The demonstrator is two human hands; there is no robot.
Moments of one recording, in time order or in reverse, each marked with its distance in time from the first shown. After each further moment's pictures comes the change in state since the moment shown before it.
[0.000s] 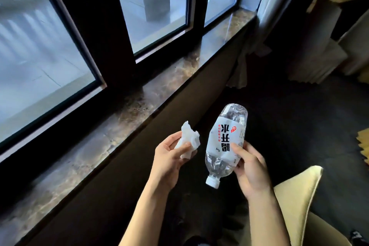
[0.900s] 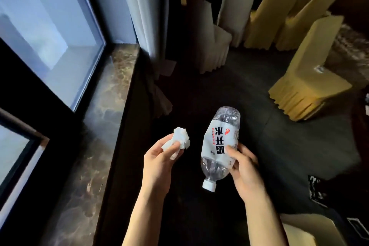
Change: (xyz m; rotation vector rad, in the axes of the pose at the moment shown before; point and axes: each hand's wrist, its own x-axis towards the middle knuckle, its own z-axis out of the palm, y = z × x) left_hand 0.378 0.034 0.292 0.236 -0.418 -0.204; right_hand 0.300 -0.191 -0.061 0.288 0.531 -0.166
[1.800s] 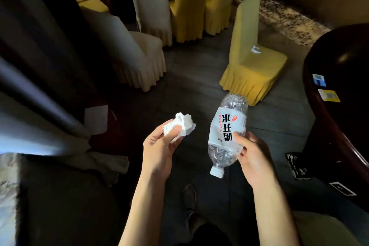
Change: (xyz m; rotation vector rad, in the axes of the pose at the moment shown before) left_hand 0.360 0.016 0.270 0.166 -0.361 -0.182; right_hand 0.300 -0.178 -0.033 0.261 0.425 -0.154
